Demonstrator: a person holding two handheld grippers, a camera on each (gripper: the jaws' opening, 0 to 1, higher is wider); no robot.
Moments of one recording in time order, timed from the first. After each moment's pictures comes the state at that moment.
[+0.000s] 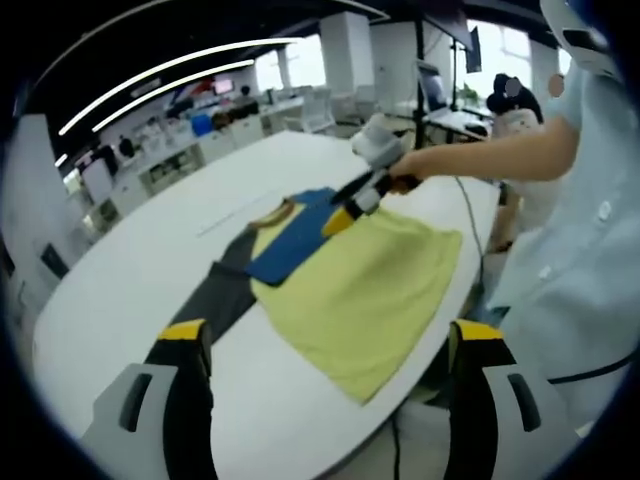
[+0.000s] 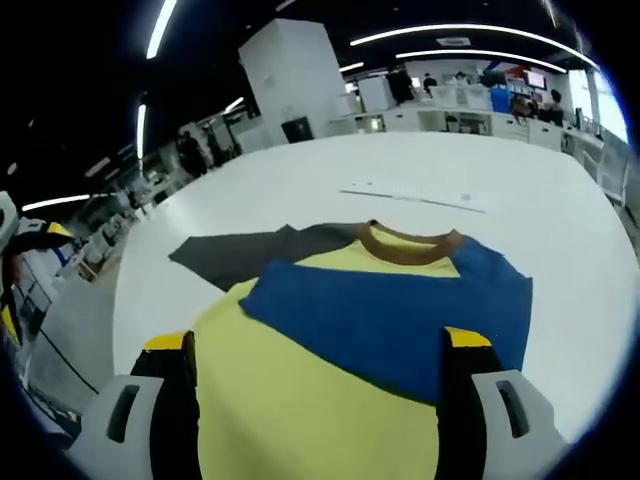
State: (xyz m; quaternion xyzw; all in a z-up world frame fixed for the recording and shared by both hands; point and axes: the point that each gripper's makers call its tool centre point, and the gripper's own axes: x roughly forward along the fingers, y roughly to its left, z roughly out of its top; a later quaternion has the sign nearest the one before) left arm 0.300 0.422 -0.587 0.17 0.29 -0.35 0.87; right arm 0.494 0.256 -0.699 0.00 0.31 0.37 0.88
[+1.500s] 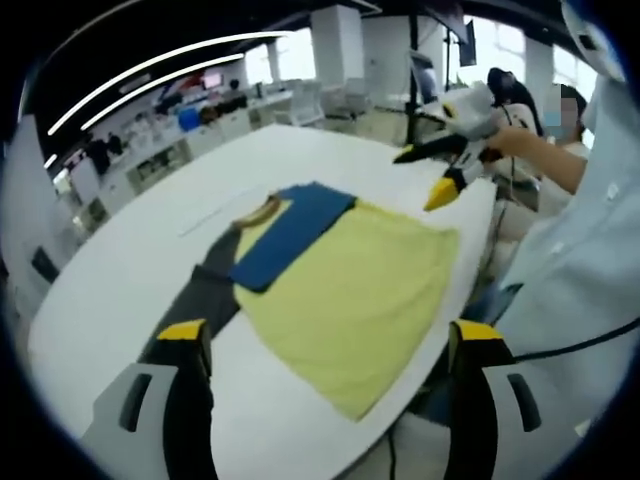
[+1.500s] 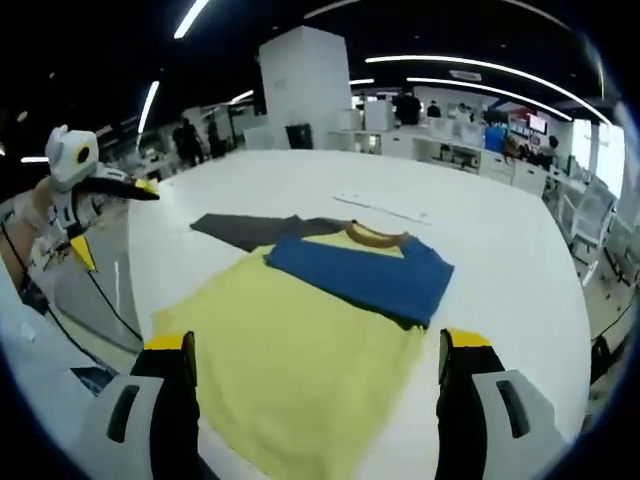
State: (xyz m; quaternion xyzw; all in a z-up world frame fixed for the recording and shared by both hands) left arm 0.316 0.395 -0.602 0.18 0.31 -0.37 0.86; right arm 0.378 0.168 -0.642 -0.07 0.27 0.36 0.89
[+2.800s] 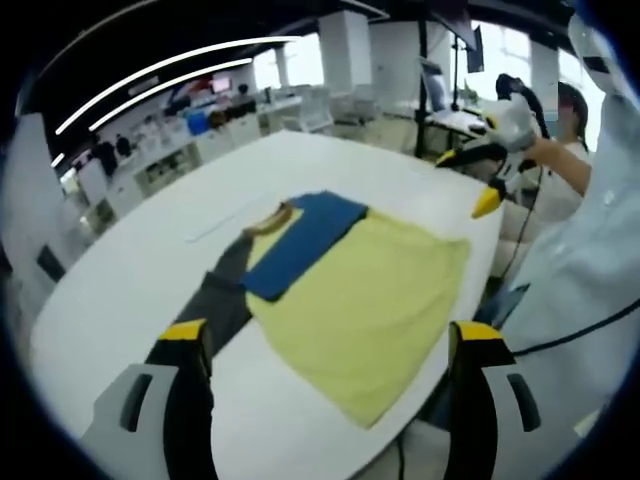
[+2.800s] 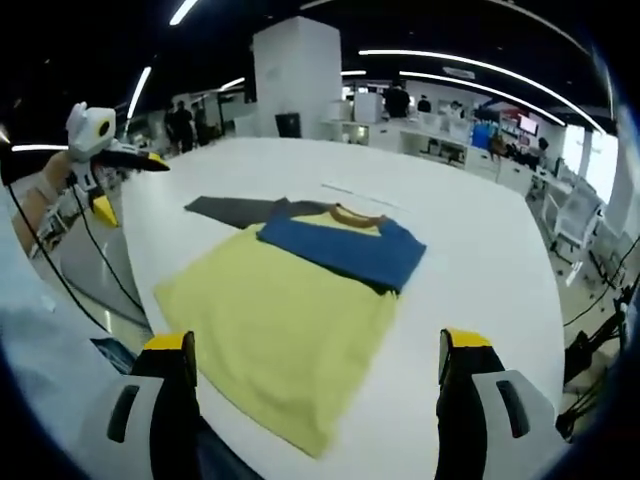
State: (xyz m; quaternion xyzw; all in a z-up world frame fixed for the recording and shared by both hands) left arm 0.330 0.401 -0.592 0.17 0.30 -0.35 0.87; right arm 0.345 0.125 -0.636 -0.10 0.29 0.33 0.89
